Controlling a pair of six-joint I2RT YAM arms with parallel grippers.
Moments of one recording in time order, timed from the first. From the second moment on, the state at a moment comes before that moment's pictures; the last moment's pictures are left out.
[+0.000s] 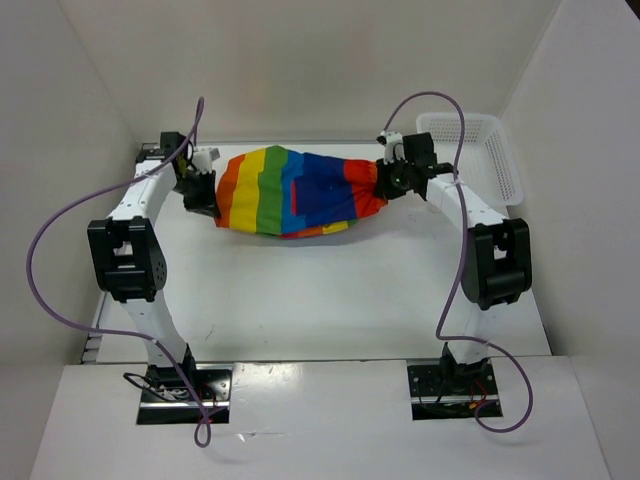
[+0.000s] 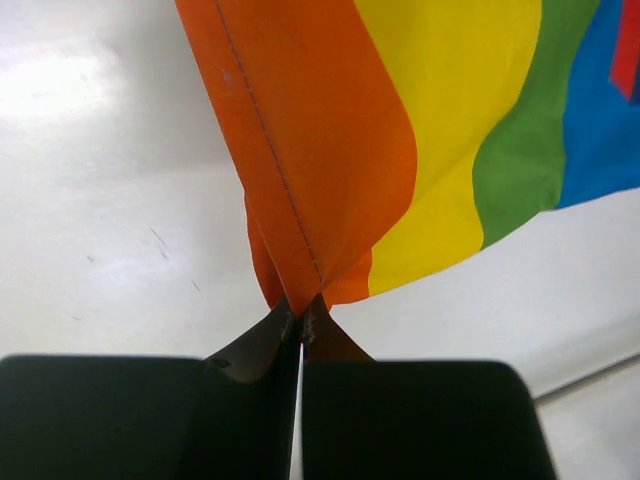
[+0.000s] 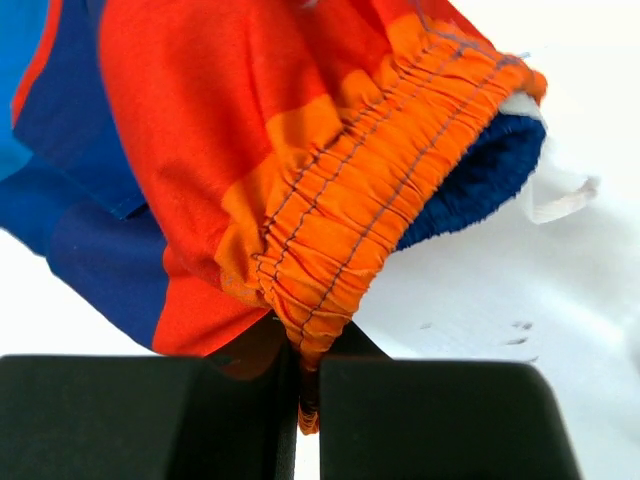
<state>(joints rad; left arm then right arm) 0.08 1.92 1.62 -0.97 0.37 0.07 0.19 1.82 1.43 -0.39 -0.34 -0.08</state>
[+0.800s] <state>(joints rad) 0.13 1.70 1.56 -0.94 0.45 0.07 0.17 1.59 1.33 -0.48 -0.38 -0.23</state>
